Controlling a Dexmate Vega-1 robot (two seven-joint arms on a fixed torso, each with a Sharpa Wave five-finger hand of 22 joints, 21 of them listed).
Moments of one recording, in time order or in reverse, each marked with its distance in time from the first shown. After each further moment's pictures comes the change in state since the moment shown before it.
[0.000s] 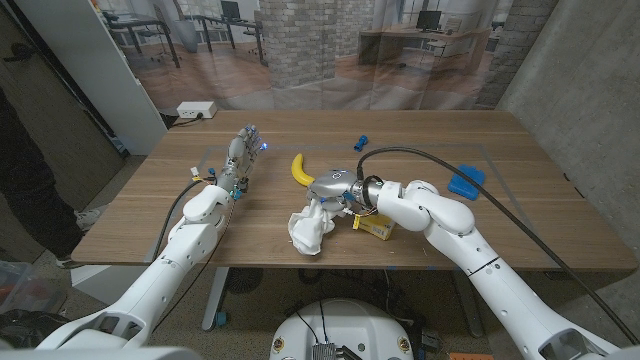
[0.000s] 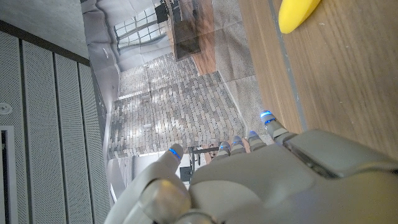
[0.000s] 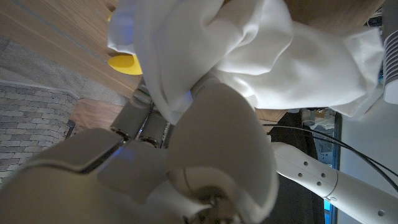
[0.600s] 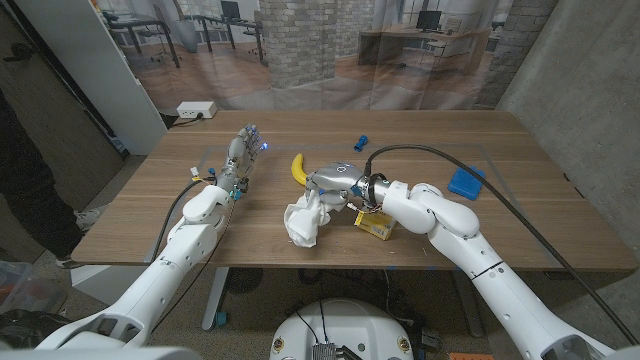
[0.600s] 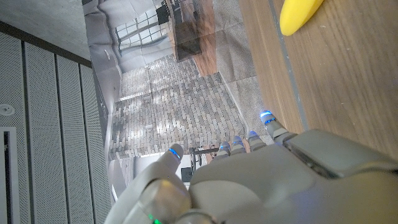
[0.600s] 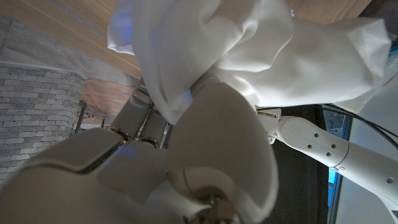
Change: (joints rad) left arm 0.012 0.008 0.002 -0.019 -0.002 0.002 0.005; left_hand 0.000 0.000 0.000 0.000 0.000 0.000 0.000 0.000 0.000 0.000 0.000 0.000 0.000 0.000 0.000 0.000 0.000 0.000 0.000 0.000 0.000; right arm -0.023 0.007 0.032 0.007 0.033 0.025 -0.129; right_hand 0.009 -0.009 -0.001 -0.001 0.002 0.020 0.006 -0.010 -0.003 0.007 0.000 0.011 -0.011 0.020 0.002 -0.026 0.004 -0.011 0.011 0.034 0.006
